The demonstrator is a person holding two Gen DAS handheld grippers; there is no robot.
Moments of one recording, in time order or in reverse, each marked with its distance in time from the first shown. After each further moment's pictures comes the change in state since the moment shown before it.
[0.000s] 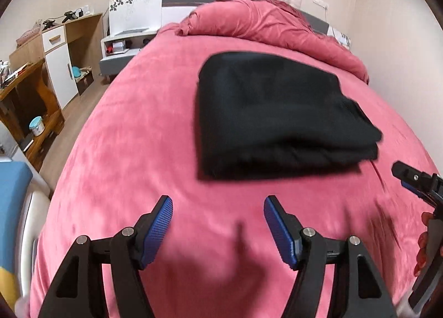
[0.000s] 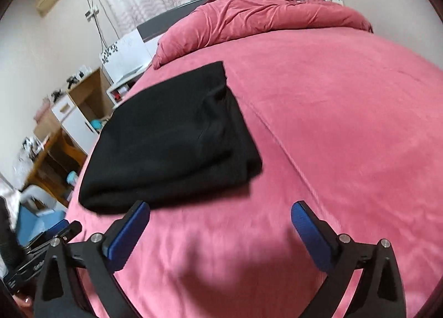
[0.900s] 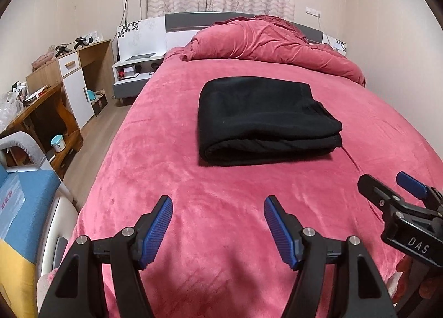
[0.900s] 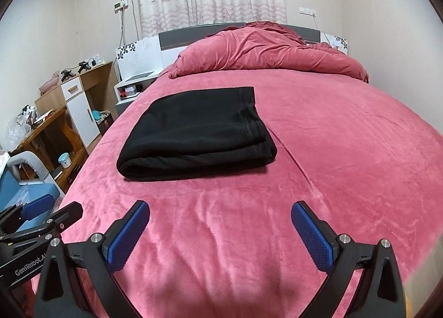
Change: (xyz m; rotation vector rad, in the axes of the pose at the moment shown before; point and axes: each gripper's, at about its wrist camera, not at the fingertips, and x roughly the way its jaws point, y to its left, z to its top) left arm -0.104 -0.035 -0.042 0.053 -0.115 0.082; right arm -0.092 0.064 -0.067 -0.188 -0.136 -0.080
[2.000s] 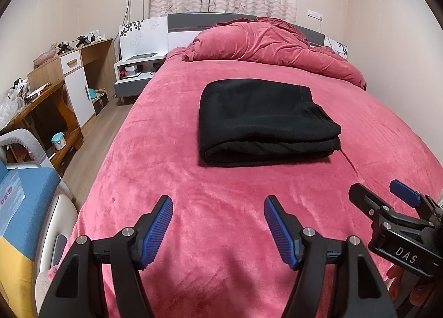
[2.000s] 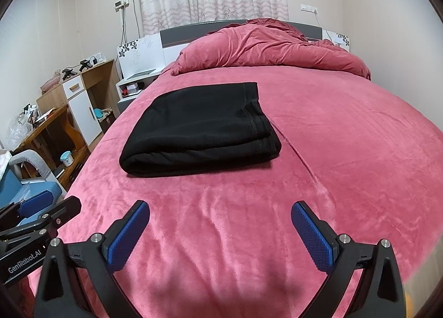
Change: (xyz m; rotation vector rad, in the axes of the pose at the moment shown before) left arm -0.006 -0.004 -0.001 -0.019 -0.002 0.001; right arm -0.002 0.006 -0.006 0.002 0.017 0.006
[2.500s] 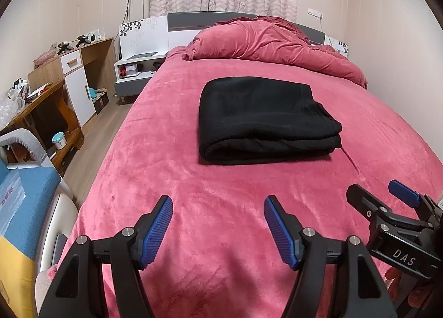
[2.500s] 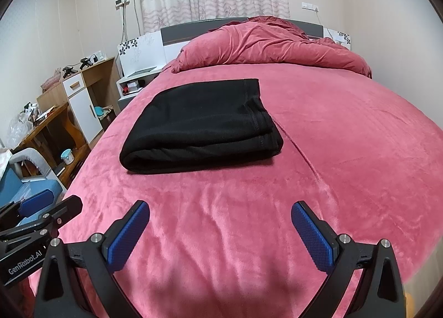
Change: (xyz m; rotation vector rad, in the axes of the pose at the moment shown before) left arm -0.001 -0.002 -0.002 -0.004 0.002 0.006; right arm 0.002 0.003 -0.003 -0.002 0.010 0.005
